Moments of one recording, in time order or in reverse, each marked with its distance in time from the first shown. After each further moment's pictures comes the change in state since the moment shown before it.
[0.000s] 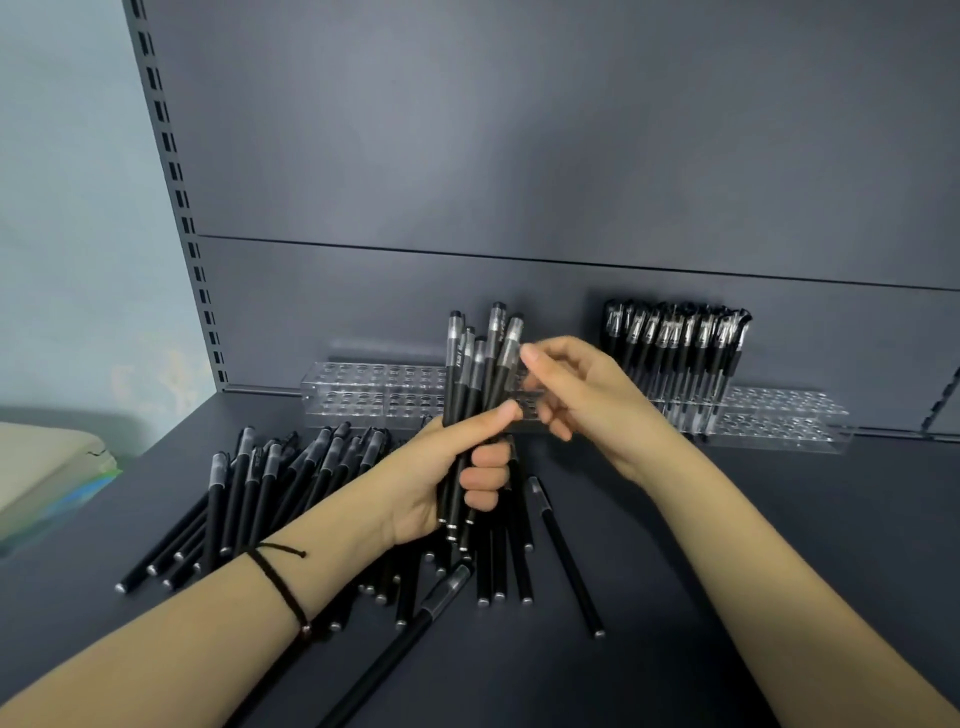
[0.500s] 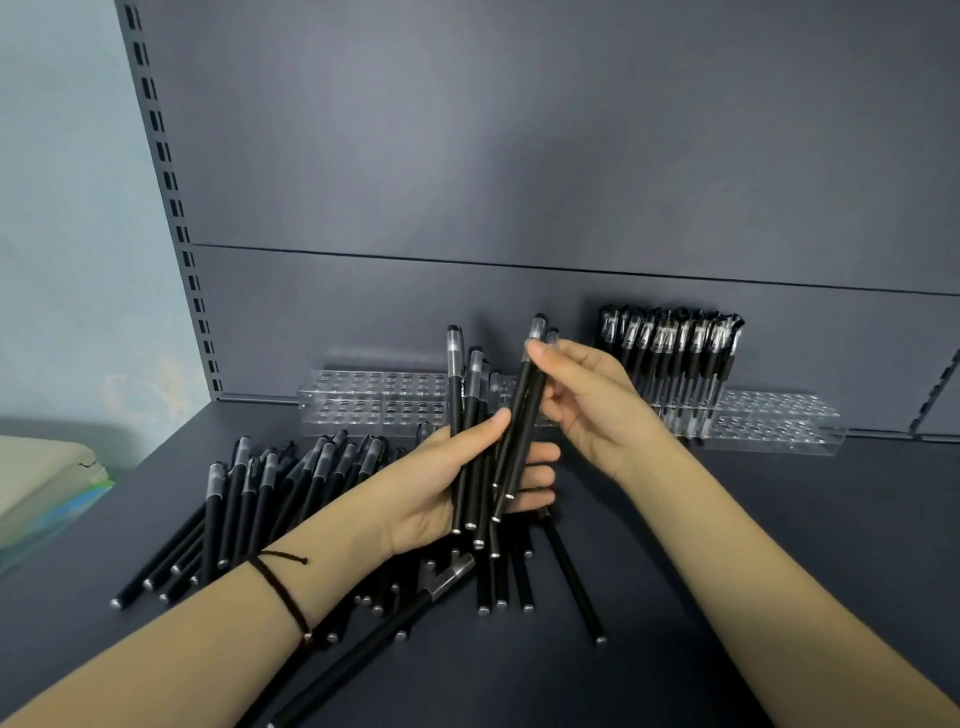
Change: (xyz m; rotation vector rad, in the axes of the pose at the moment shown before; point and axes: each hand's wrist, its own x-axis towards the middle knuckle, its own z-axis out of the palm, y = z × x) left_hand -0.001 0.000 0.006 -0.073 -0.008 -0.045; right_hand 0.011 0.002 0.004 0.423 0.011 -0.060
